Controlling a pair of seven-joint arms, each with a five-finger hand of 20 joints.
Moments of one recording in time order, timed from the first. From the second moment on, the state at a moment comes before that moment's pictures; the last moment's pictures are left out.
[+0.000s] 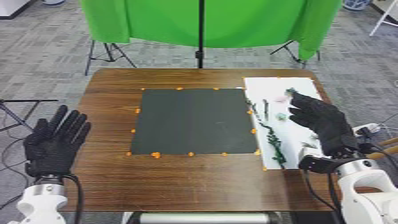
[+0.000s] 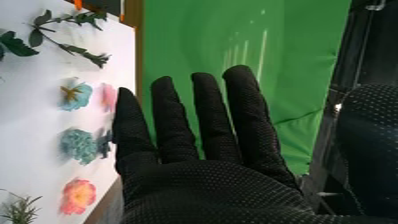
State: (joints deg) left arm 127.4 -65.7 -101.9 -120.2 12.5 5.7 17.6; right arm -119.1 -70.6 103.6 -125.4 -71.1 -3.0 8.1
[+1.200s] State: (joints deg) left arm 127.5 -65.8 -102.1 -120.2 12.5 5.8 17.3; right arm -120.6 -64.8 90.1 -126.9 -138.5 2.5 27.8
